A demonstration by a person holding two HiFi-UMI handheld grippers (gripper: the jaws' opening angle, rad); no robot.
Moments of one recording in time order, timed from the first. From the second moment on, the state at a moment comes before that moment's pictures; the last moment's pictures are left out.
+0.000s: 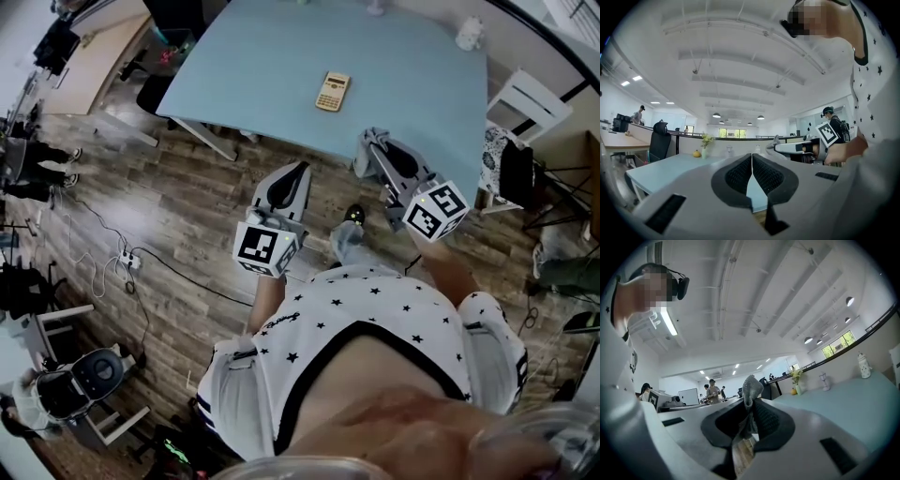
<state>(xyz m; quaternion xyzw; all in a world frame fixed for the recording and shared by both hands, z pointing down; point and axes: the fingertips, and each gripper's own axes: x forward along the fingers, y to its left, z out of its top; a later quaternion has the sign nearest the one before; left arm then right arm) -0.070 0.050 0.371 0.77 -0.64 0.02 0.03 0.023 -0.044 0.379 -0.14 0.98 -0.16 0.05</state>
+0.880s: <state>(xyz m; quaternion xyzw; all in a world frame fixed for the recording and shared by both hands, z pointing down) -0.161 -0.114 0.390 0.76 -0.65 0.05 0.04 -0.055 -0.226 0.417 -0.17 0.97 -0.18 0.03</state>
